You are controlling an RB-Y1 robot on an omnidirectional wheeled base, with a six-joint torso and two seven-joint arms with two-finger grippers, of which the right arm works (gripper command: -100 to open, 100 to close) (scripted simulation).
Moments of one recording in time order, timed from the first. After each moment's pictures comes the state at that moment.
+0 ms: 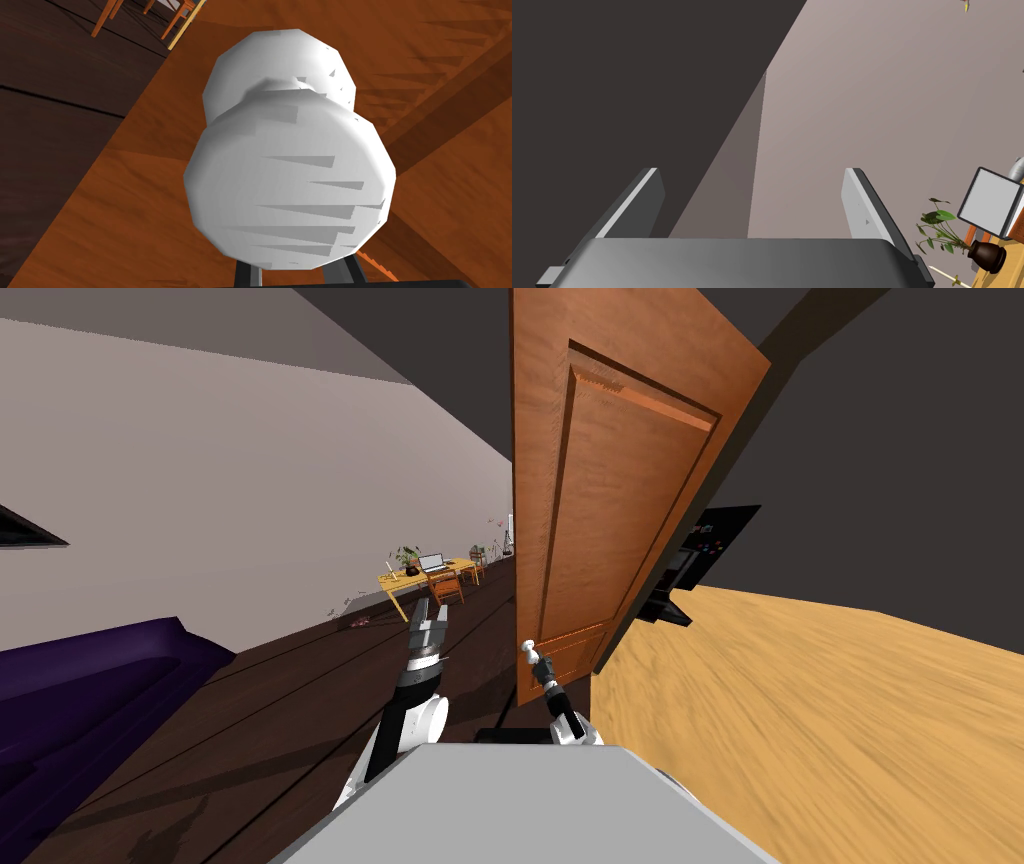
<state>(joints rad) -0.15 -0.10 0.48 -0.64 -0.35 -0.81 -0.69</state>
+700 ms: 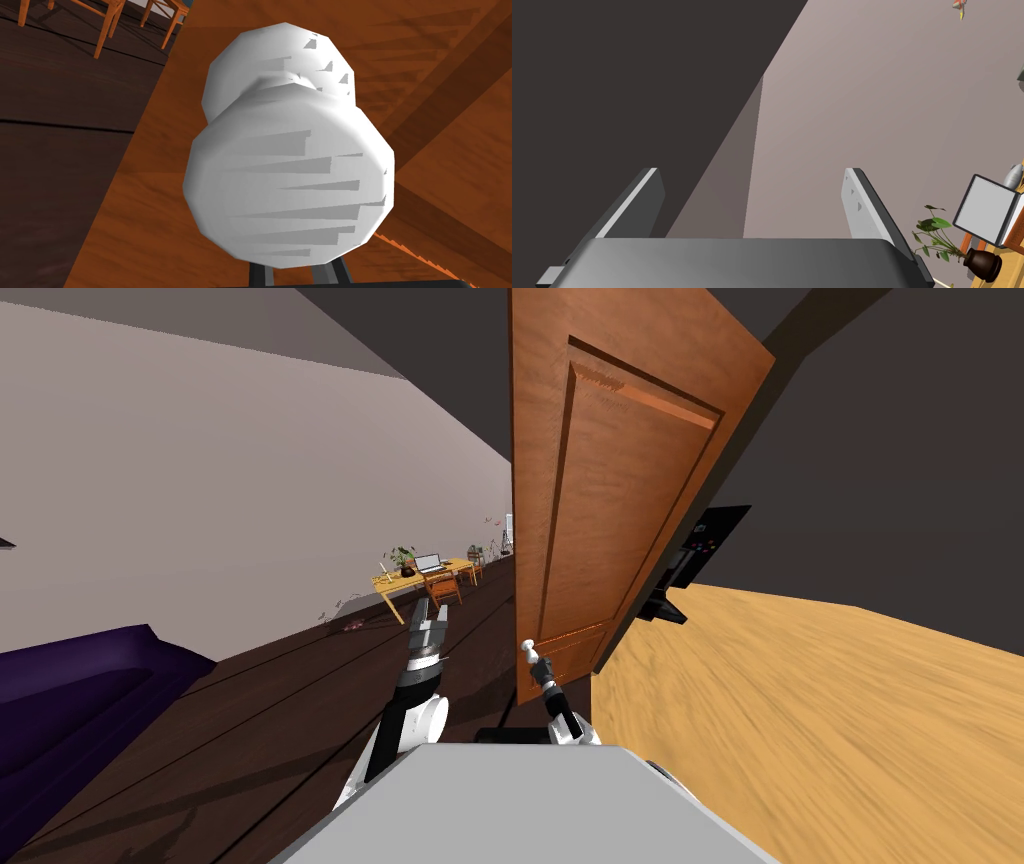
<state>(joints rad) -0.18 -0.09 0.51 -0.59 -0.39 -0.83 -0.83</state>
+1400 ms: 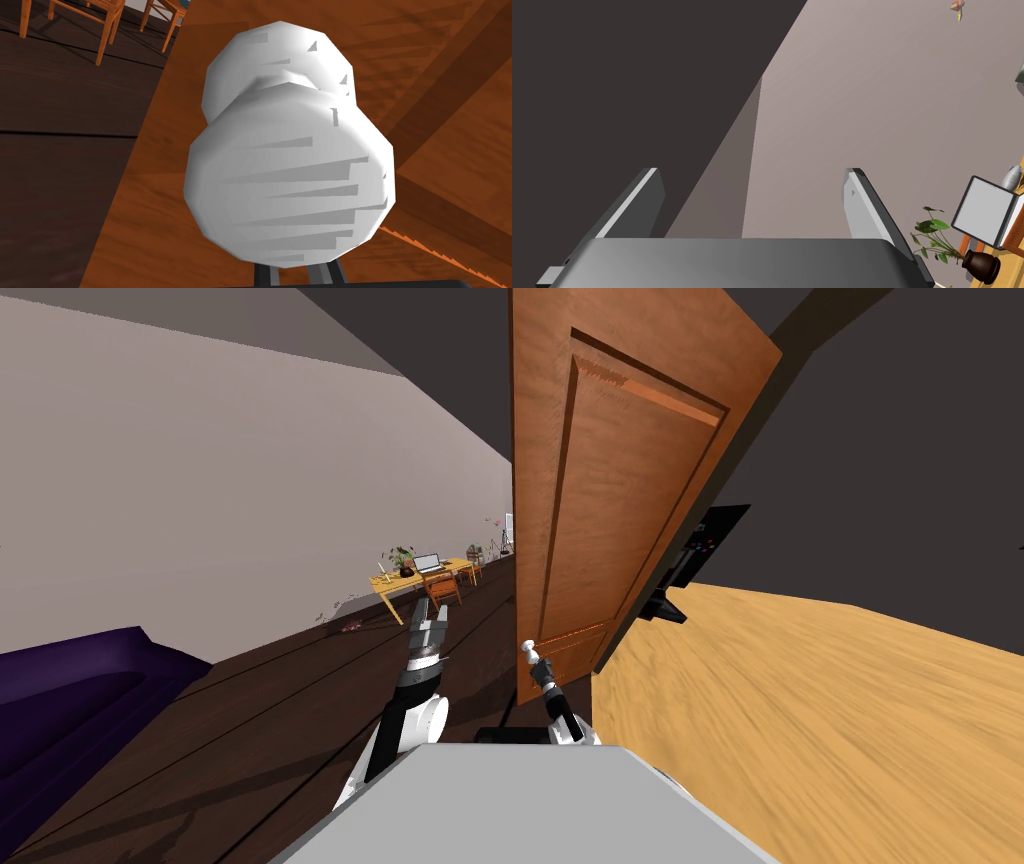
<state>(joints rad) -0.16 -0.10 0.52 -0.62 -0.40 -0.82 -0.87</state>
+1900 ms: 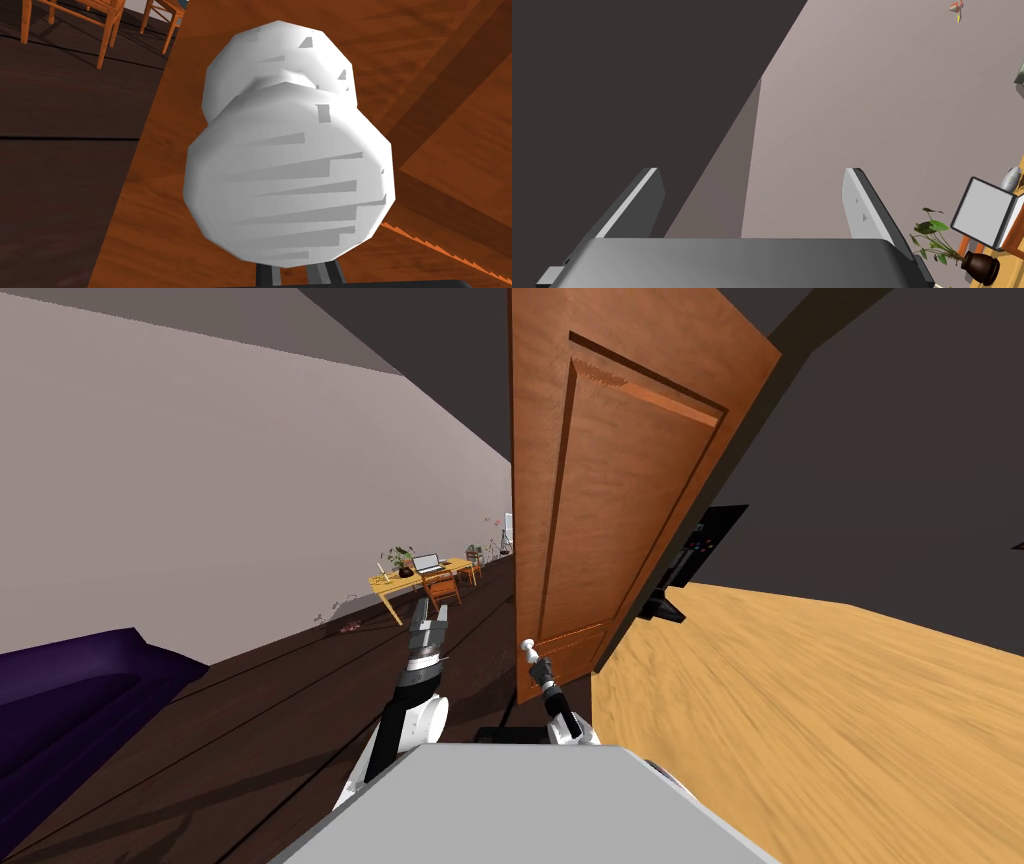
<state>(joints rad) -0.18 -0.09 0.52 -0.59 -0.41 -0.82 -0.90</state>
